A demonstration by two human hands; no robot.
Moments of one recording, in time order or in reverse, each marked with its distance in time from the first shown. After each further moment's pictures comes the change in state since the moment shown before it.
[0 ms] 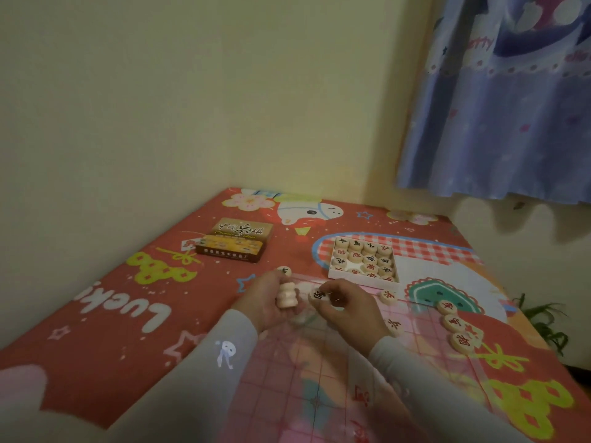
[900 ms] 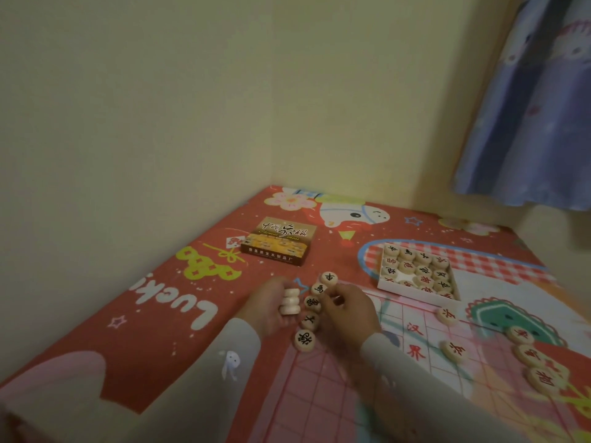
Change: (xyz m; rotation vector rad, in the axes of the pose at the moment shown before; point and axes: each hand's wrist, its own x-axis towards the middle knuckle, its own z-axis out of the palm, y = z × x) left_hand 0.004 0.030 -0.075 0.169 0.089 0.051; right_hand 0.045 -0.016 0.090 -0.119 -0.065 0.062
